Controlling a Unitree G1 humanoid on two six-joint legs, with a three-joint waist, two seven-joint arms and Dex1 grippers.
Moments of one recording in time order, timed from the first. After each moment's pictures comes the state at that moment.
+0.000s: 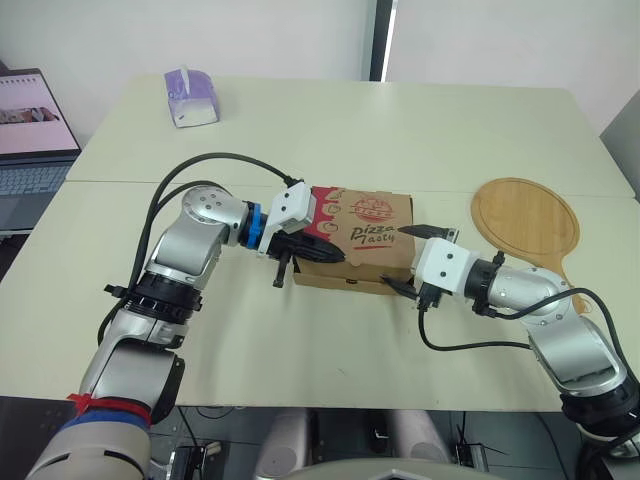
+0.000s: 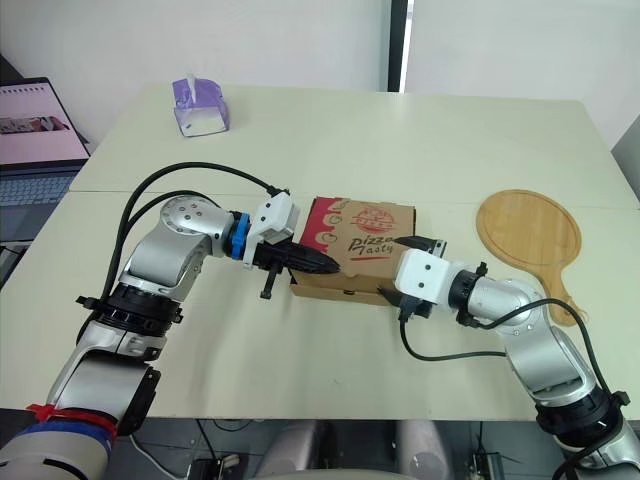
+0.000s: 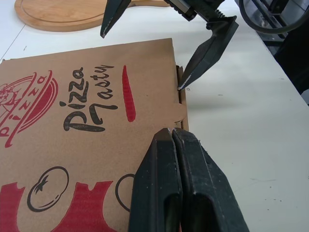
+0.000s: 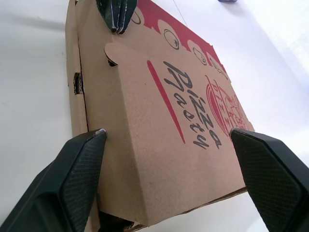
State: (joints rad) left arm -0.76 0.56 -0.27 0.24 -0.24 0.29 -1.47; right arm -0.24 -0.67 0.23 -0.51 -0.05 0.38 0.74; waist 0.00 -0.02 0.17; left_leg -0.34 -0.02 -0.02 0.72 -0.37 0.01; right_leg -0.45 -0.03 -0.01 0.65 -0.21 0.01
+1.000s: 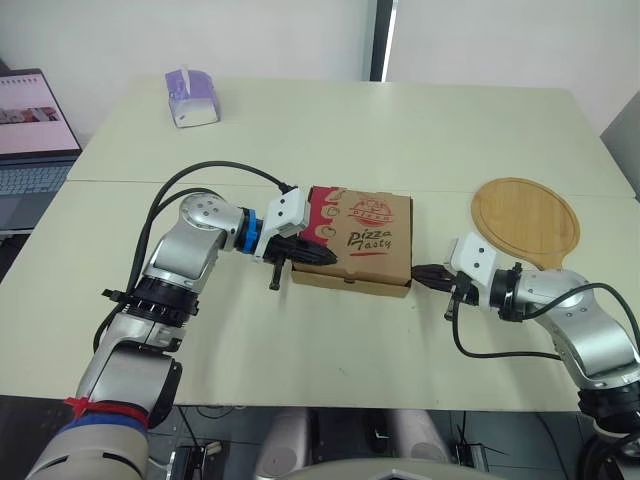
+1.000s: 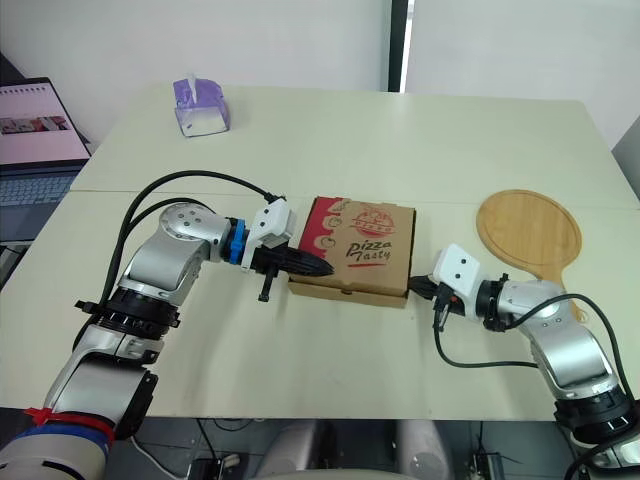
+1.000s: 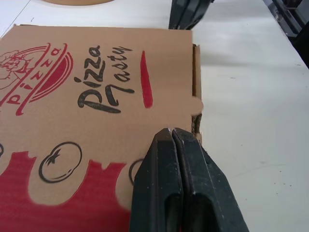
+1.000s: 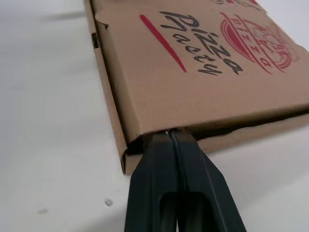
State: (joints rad) left arm -0.75 0.58 -0.27 0.28 -0.21 0.28 -1.44; right arm -0.20 -0.70 0.10 -0.35 0.24 0.46 0.89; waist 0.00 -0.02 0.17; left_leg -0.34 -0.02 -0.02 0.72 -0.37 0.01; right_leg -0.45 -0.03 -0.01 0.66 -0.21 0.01
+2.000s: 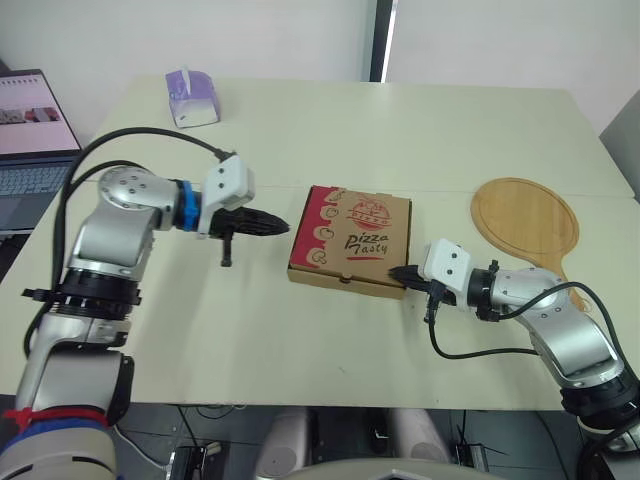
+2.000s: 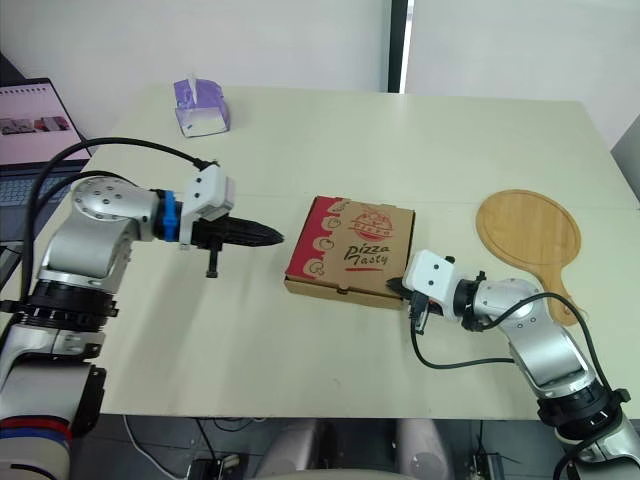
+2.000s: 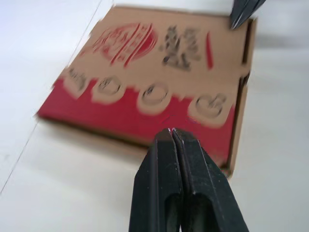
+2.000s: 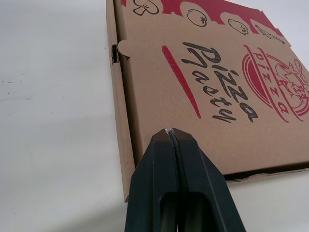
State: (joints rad) left arm -0.74 0.81 -0.15 0.30 -0.19 0.22 -1.42; right arm -0.25 -0.68 0.22 -0.39 0.13 0.42 0.85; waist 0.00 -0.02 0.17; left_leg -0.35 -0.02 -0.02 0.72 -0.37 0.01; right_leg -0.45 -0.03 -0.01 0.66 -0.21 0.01
